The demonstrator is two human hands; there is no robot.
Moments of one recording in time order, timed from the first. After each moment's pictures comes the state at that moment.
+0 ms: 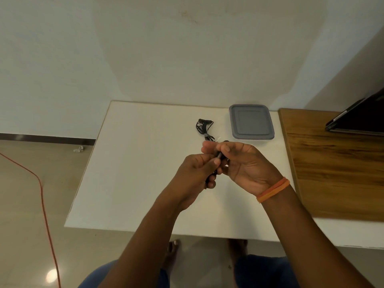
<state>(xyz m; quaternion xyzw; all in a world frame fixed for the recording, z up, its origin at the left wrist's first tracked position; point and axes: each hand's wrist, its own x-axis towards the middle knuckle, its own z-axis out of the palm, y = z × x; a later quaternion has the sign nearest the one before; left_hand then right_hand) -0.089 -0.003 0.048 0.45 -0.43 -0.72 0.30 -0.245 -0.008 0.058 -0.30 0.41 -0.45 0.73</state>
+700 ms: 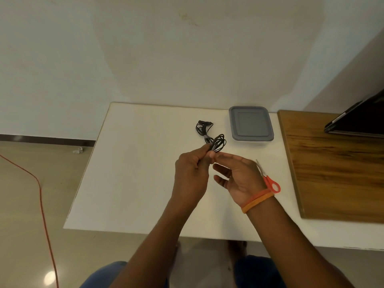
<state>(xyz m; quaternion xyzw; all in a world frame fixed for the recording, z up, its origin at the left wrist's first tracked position) -0.100 -0.001 0.040 0.56 -0.57 -0.44 0.41 -0.217 0.005 0.045 -0.14 0.62 -0.47 0.61</state>
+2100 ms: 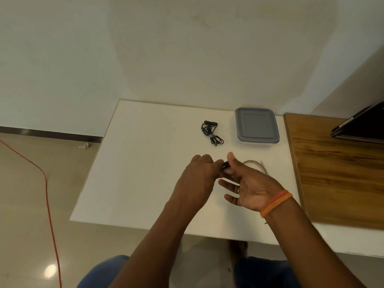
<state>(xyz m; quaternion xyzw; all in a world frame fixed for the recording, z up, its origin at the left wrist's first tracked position) -0.091 -0.001 0.019 0.47 -0.84 -0.18 0.19 -0.237 0.014 0.050 -0.12 0.63 -0.30 0.70</state>
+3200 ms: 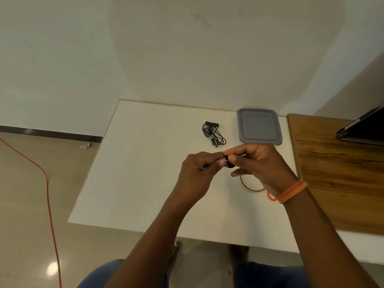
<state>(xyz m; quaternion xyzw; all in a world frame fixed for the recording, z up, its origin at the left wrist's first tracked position) -0.089 -0.005 0.041 0.50 -0.59 -0.53 0.35 -0.271 -0.012 0.059 -0.50 0.53 -0.38 0.57</state>
